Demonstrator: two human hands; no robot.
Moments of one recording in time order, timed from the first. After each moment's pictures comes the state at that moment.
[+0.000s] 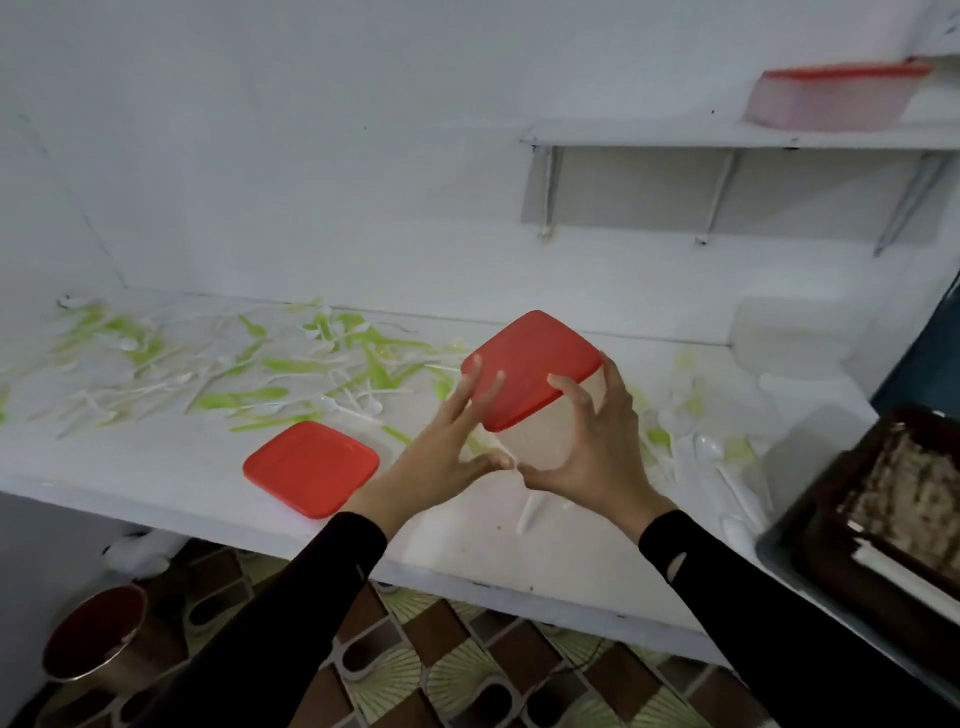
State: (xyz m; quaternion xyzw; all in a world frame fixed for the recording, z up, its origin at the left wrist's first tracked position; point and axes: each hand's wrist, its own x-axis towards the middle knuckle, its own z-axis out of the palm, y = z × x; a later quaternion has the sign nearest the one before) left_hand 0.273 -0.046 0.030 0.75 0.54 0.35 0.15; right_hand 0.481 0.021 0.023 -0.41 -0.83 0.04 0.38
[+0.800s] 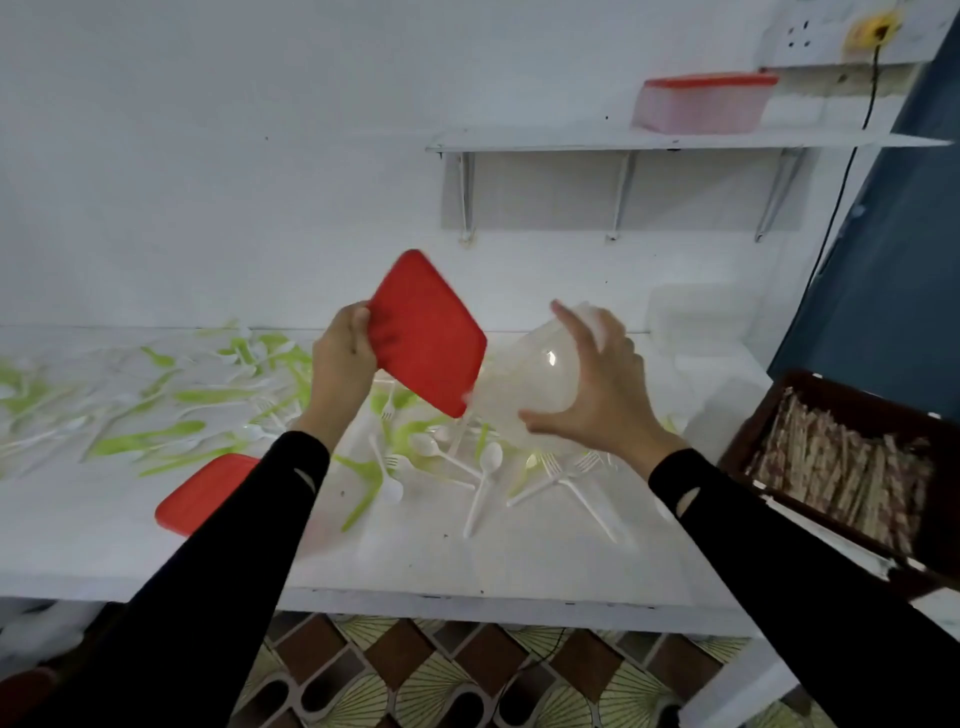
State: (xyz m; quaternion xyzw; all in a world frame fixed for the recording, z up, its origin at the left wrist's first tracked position) left_hand 0.246 0.039 0.082 0.52 0.64 0.57 0.05; right_hand 0.542 0.049 0.079 -0.50 -0.80 0.02 0.35
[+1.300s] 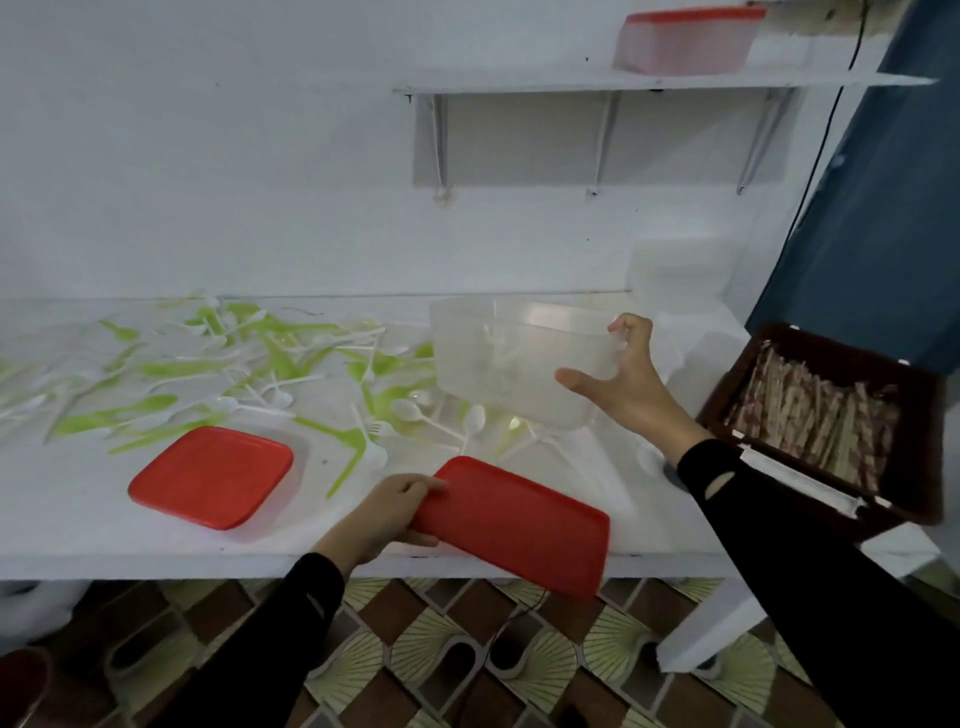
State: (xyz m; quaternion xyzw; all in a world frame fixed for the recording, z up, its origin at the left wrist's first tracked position) left_hand 0.311 -0.062 -0.041 0.44 0.66 0.31 0.53; right_hand 0.589 0.044 0.039 -0.50 -0.67 0.34 0.42
